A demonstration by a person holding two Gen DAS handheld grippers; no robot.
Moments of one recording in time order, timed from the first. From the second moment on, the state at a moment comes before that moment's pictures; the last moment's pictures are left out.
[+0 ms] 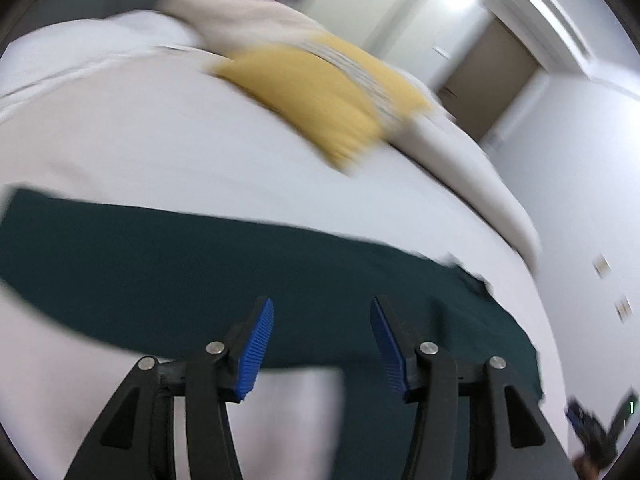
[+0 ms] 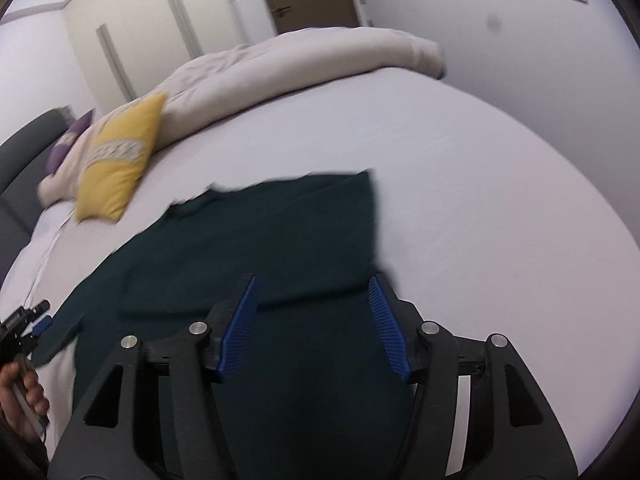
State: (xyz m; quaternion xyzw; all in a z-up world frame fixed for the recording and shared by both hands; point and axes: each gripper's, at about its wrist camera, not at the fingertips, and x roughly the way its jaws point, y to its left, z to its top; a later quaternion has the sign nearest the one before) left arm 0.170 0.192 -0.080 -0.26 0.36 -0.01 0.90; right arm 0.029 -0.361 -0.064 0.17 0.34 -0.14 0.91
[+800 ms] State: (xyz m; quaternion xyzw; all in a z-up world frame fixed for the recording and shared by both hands) left arm 0.140 0.373 -0.101 -0.35 0.36 0.11 0.86; right arm 0.006 -0.272 -0.082 0.18 0.38 -0.05 0.91
